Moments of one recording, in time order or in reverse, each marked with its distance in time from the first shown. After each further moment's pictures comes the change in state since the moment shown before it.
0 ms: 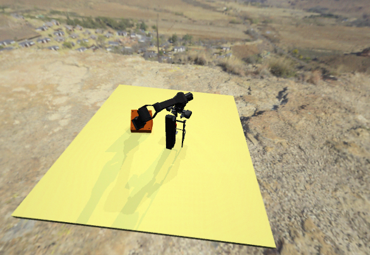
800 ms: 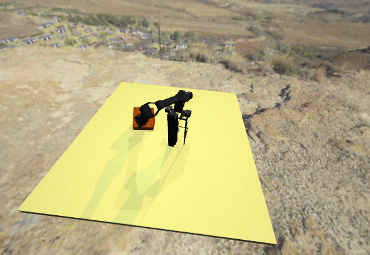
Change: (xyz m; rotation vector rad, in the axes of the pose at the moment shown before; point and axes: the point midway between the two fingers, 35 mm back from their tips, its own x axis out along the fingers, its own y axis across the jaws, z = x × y) arm 0.000 0.006 -0.042 -0.166 0.206 -0.013
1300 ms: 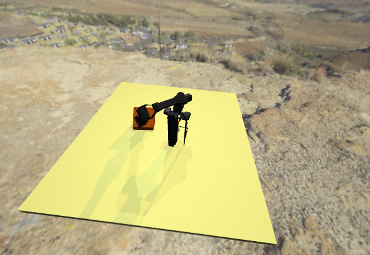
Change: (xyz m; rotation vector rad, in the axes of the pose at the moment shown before) arm 0.000 0.000 -0.023 0.001 0.001 0.000
